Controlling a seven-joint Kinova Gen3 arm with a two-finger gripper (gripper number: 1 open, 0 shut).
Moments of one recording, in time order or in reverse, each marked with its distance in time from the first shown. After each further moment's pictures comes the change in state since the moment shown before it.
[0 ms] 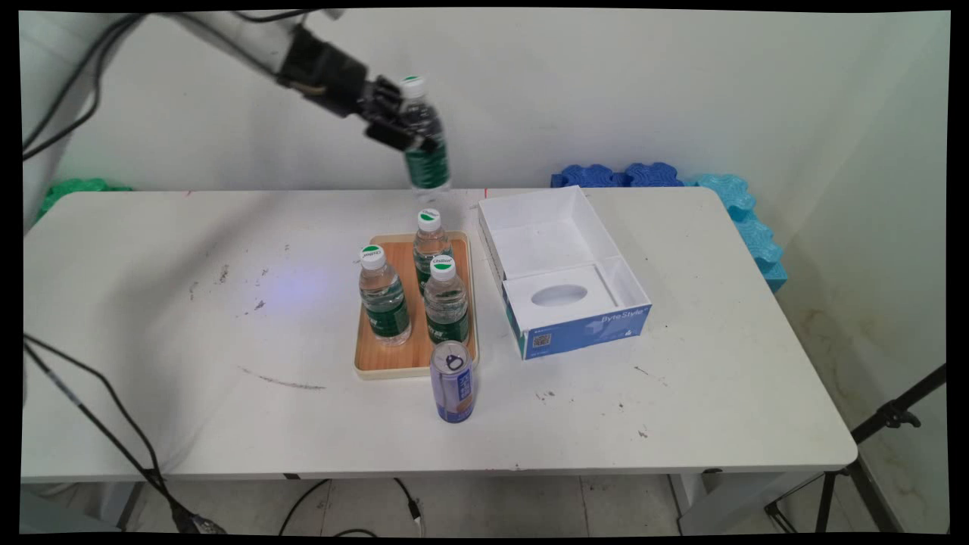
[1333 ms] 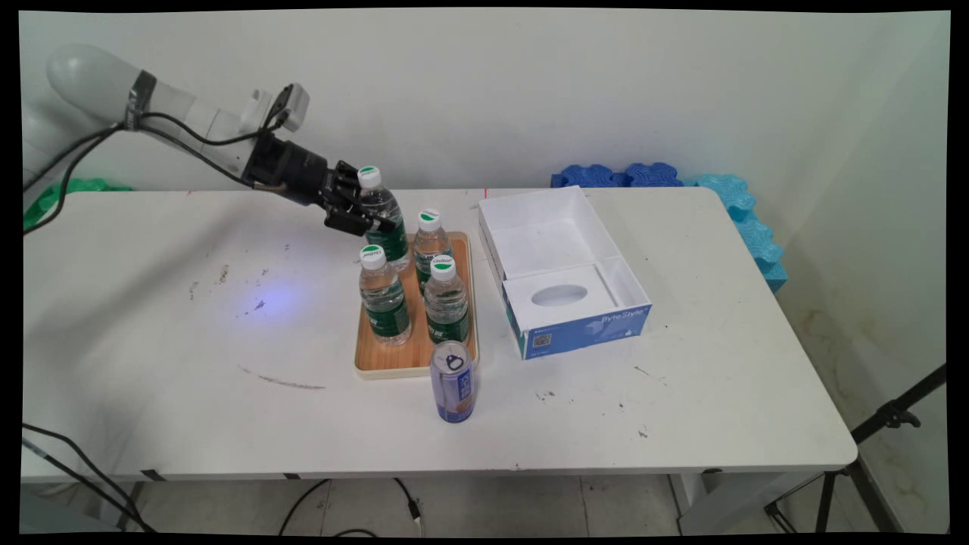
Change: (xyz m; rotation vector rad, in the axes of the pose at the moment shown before) arm -0.130 0.034 0.014 0.013 -0.019 -0.032
